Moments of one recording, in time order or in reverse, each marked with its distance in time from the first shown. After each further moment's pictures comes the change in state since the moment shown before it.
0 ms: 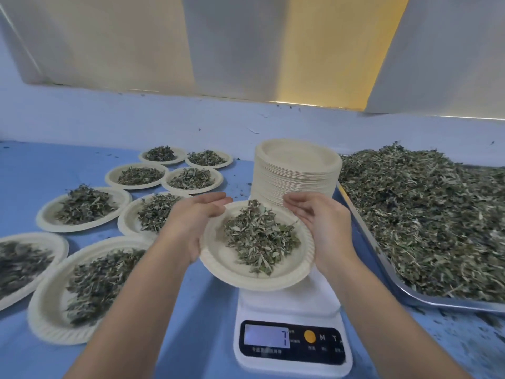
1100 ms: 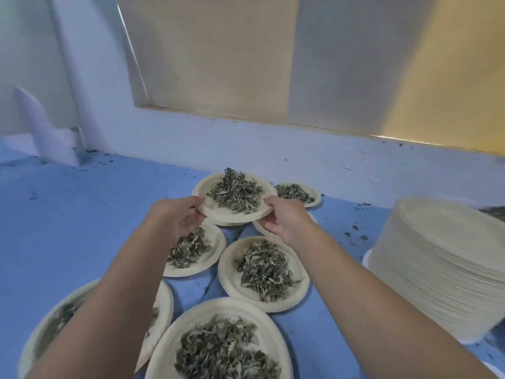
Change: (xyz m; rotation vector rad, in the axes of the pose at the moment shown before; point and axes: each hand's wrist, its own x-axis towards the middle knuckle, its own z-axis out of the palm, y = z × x) left_hand 0.132 0.093 -0.200 -0.074 0.391 -0.041; right_hand 0.084 0.068 0.264 -0.117 -0.320 0.485
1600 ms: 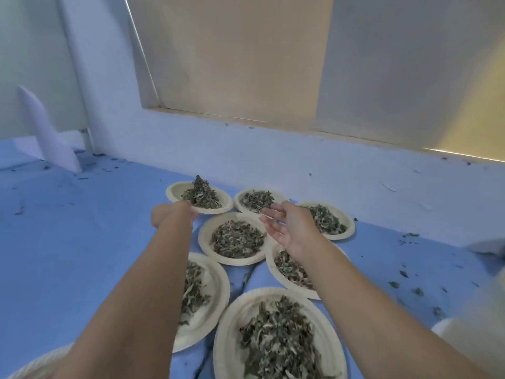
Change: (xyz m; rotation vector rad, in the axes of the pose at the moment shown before) left_hand 0.168 0.013 0.017 -0.115 0.364 0.053; right_hand 0.114 -0.012 0.023 0.098 -0.092 0.060
